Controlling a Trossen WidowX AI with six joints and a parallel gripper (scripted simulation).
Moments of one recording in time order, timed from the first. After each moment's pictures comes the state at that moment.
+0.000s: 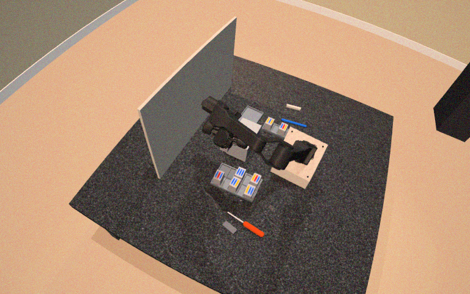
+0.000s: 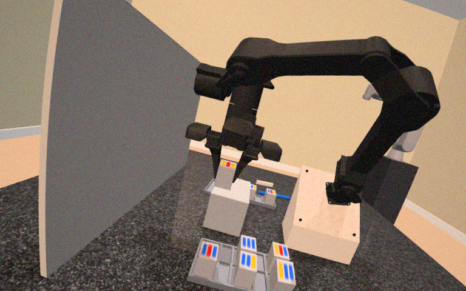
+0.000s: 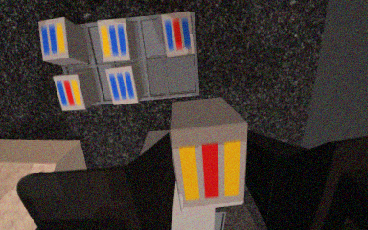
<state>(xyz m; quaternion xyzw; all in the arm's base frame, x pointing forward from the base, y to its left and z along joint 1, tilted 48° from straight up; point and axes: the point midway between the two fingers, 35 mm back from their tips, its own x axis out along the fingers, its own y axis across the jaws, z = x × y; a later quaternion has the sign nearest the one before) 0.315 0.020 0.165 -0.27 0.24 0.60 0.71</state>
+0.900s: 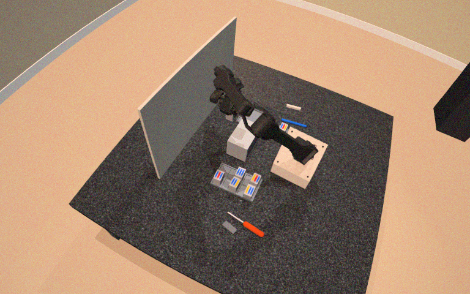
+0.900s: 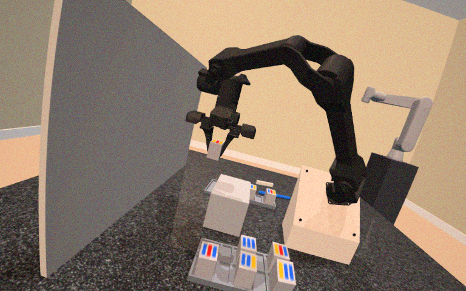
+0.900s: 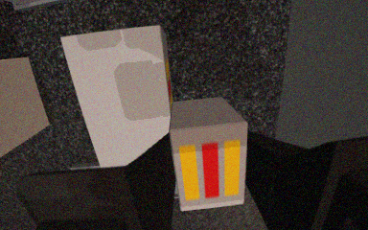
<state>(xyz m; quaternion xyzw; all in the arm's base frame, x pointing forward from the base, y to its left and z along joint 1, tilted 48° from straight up) 0.355 -0.097 0.064 -0.27 0.27 0.59 0.71</state>
